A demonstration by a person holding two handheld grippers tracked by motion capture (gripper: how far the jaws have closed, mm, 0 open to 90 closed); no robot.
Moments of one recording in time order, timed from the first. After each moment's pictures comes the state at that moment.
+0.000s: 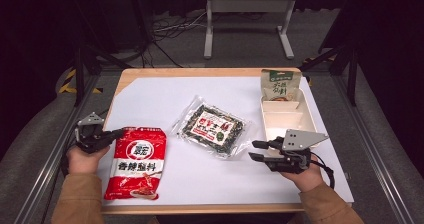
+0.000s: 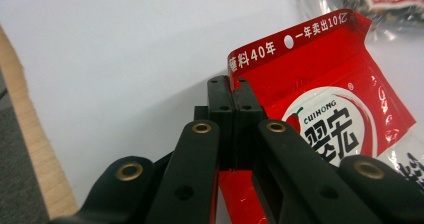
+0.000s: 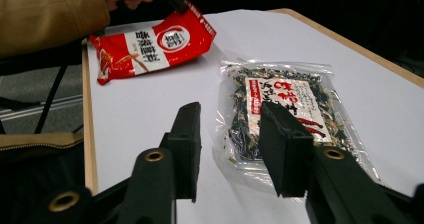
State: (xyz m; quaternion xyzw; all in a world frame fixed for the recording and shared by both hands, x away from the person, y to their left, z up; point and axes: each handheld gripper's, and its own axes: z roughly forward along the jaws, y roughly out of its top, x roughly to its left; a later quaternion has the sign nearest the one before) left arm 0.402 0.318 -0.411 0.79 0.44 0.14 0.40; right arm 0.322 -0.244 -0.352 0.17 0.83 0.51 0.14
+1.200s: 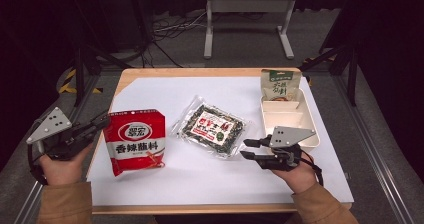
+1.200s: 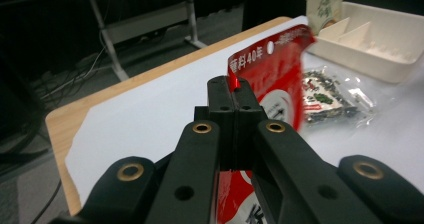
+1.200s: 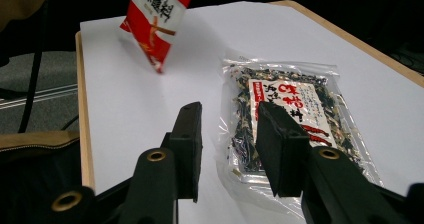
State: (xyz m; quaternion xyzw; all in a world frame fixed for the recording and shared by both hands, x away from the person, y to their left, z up) left arm 0.321 0.304 -0.307 0.75 0.32 0.26 0.52; right arm 0.325 -0.219 -0.342 0.17 0.85 0.49 0.14
